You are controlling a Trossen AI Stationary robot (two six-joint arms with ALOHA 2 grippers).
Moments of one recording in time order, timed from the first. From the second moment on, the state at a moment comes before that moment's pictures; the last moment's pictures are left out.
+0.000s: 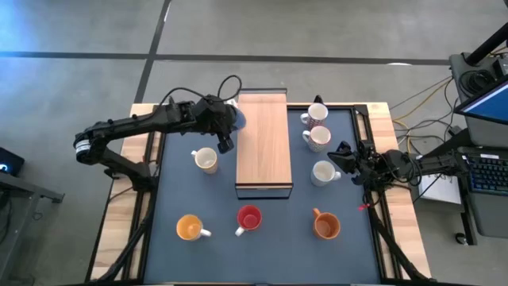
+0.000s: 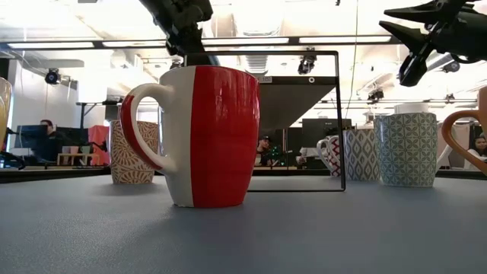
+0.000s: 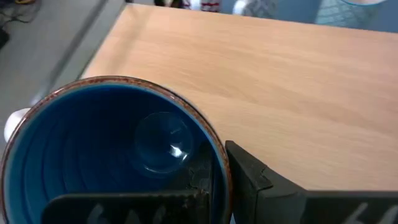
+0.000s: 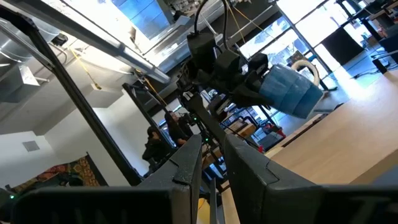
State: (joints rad) left arm 0.31 1.39 1.31 -0.68 -0.12 0.09; right arm 0.09 0.24 0.01 0.58 0.21 0.58
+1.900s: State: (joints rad) left arm 0.40 1.75 1.76 -1.01 -0.05 0.17; right arm 0.09 0.24 0.01 0.58 0.21 0.58
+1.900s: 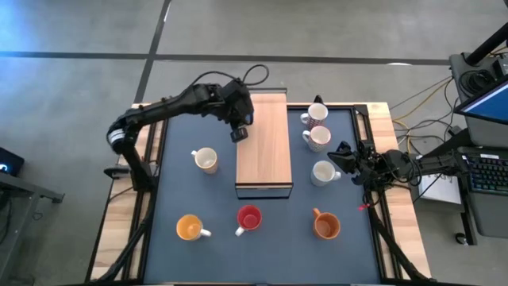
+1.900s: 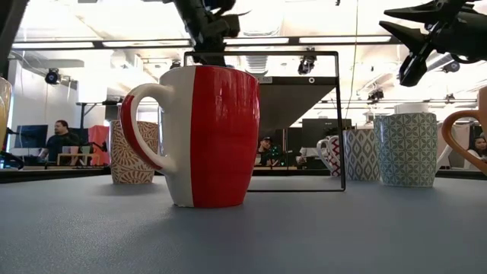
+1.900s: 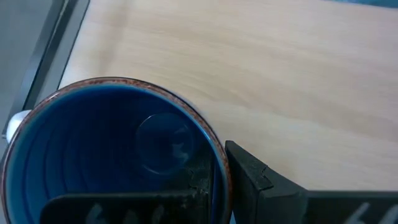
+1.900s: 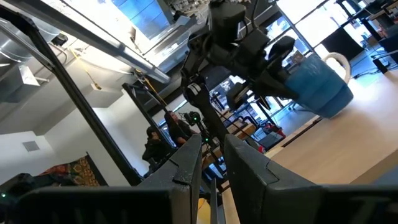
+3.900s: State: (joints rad) left arm 0.44 1.81 1.90 -1.05 -0.06 0.40; right arm 0.09 0.24 0.01 0.58 0.21 0.58
